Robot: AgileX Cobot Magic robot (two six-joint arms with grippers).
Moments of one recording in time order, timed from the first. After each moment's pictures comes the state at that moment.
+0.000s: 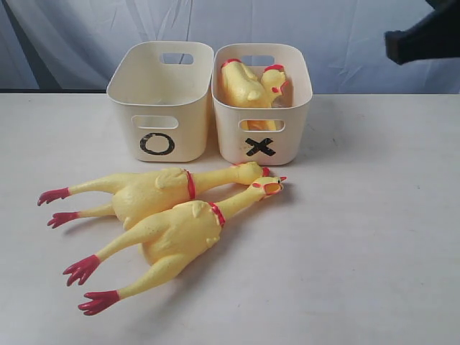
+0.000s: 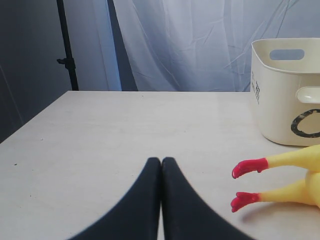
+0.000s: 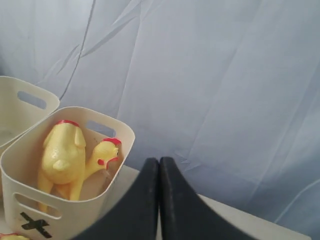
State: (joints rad) left arm 0.07 0.00 -0.01 0.24 0.23 -0.20; right arm 0.56 0.99 -0.81 1.74 -0.39 -2.02
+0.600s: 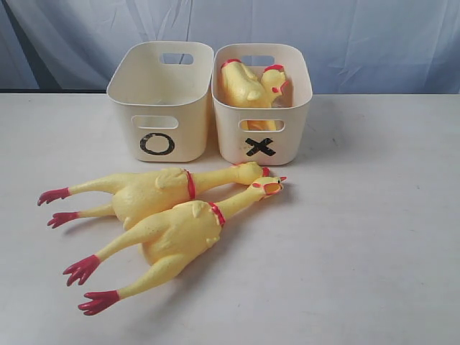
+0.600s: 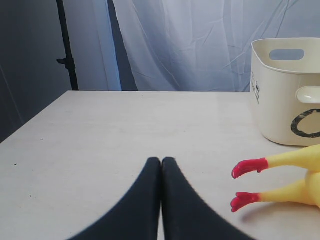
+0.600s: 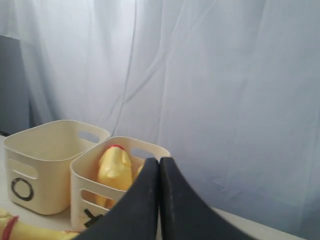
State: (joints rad) left arm 0.07 0.00 -0.01 0.24 0.23 -0.20; right arm 0.56 0.36 -0.39 1.75 -0.21 -1.96
